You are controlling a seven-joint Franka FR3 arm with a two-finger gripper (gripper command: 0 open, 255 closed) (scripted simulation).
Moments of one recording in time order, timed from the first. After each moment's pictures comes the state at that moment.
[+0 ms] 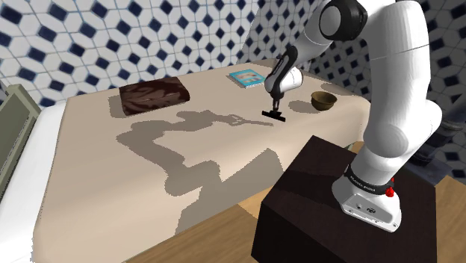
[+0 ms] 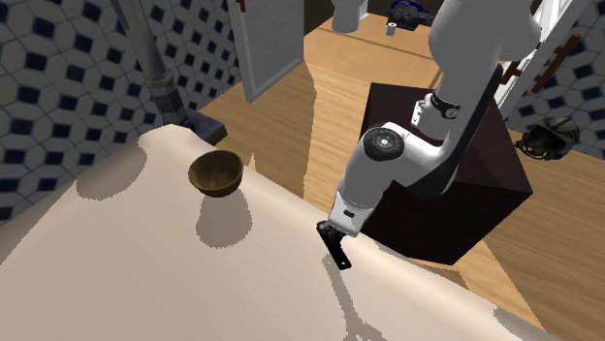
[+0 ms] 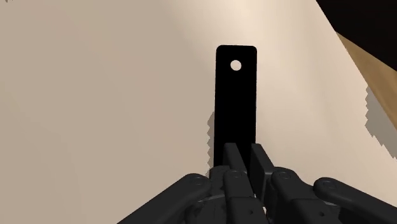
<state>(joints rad) -0.29 0.54 -0.22 -2.11 0.02 2.74 -1.02</state>
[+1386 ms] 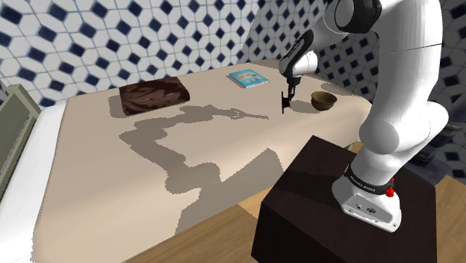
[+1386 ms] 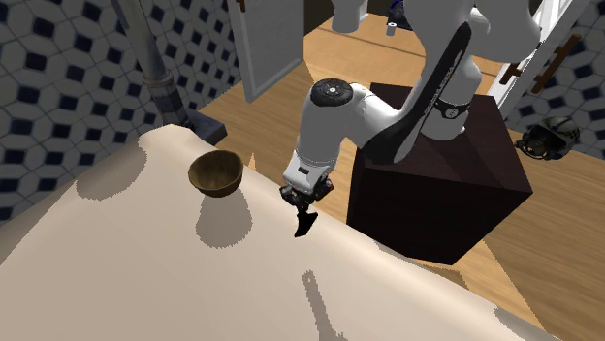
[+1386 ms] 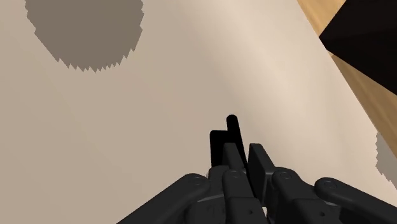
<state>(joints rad) -0.44 0.46 -0.25 -2.05 0.05 2.61 -1.22</state>
